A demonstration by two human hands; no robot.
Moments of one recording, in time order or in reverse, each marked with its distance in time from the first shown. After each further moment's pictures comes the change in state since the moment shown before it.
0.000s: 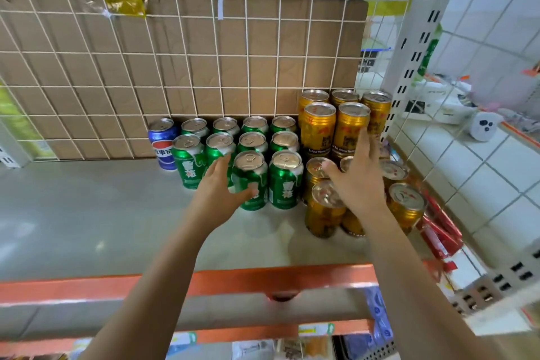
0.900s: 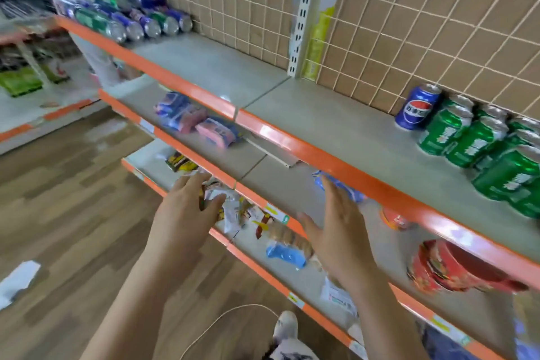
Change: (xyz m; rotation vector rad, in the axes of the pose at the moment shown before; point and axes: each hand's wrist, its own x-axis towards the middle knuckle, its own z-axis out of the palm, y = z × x) left_hand -0.376 -0.257 -0.213 0.077 0.524 -0.563; right_hand -0.362 -0.227 0.150 -0.005 -0.572 -0.693
